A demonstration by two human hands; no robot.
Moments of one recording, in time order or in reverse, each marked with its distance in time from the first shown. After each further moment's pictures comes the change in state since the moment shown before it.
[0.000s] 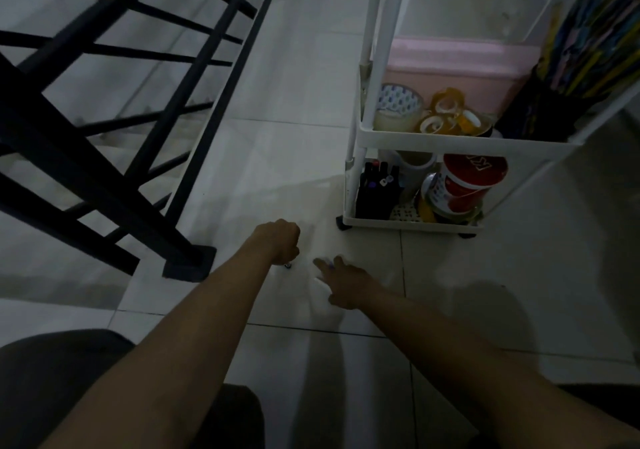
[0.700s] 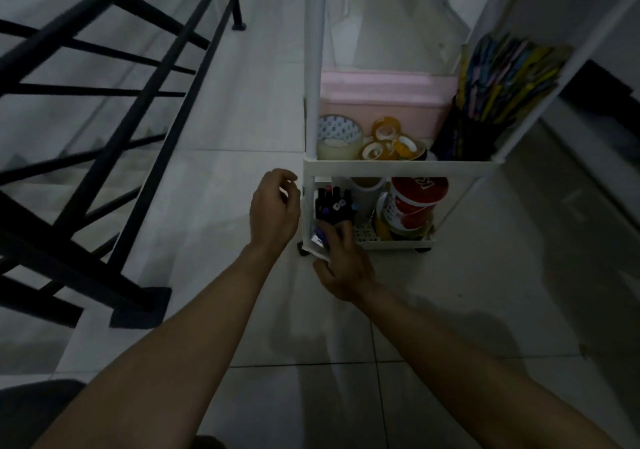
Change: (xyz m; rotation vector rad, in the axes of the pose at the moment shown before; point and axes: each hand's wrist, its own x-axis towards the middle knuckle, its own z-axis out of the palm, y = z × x) left_hand 0.024 0.075 -0.072 -0.953 1.136 0.217; right_hand -0.054 0.037 -0.071 0.398 0.904 -0.033
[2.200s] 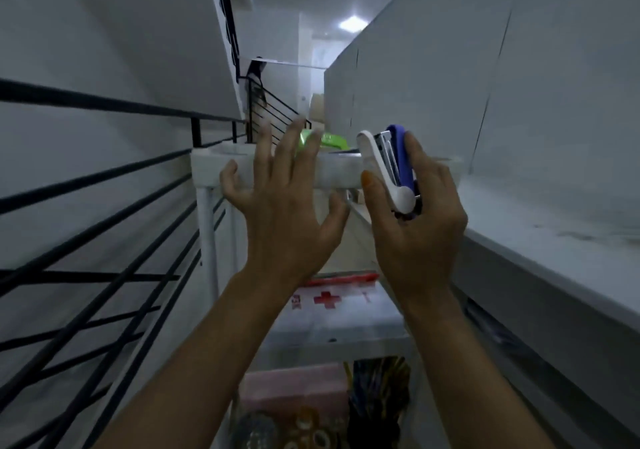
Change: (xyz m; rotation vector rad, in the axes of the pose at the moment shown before) left_hand 0.244 0.434 -0.068 0.429 0.368 0.631; right_hand 0.158 -0.185 -0.484 0.072 1.232 -0.500
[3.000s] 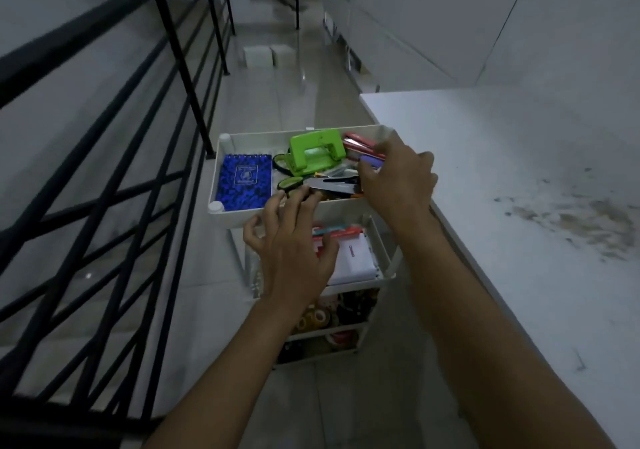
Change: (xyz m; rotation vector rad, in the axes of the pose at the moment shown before) left_hand 0.028 0.024 -0.042 0.051 -0.542 -0.224; right_hand 0.123 0.010 0.025 -0.686 -0.732 0.648
